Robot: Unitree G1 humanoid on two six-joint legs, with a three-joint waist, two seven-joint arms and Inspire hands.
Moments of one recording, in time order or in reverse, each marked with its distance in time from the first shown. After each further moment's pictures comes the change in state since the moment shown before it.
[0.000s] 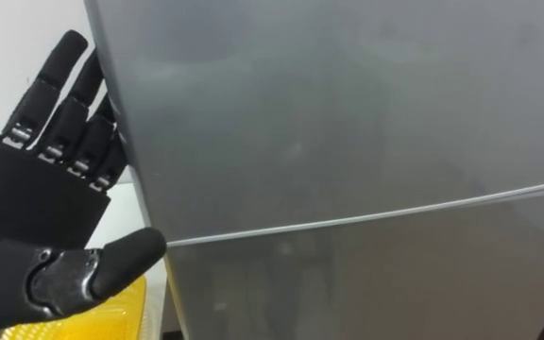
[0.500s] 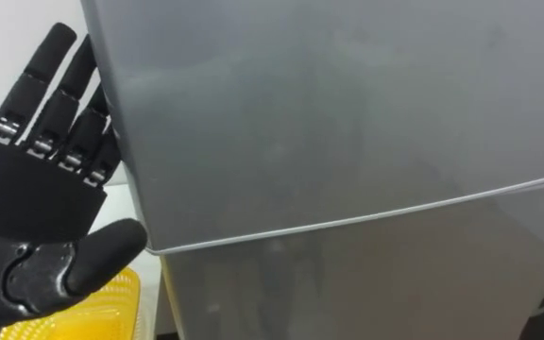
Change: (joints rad) left arm 0.000 -0.002 -0.011 0.003 -0.061 -0.036 0.005; right arm 0.000 0.000 0.000 0.034 0.004 0.000 0.002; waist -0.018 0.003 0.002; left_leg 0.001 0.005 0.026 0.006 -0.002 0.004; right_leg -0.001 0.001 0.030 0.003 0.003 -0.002
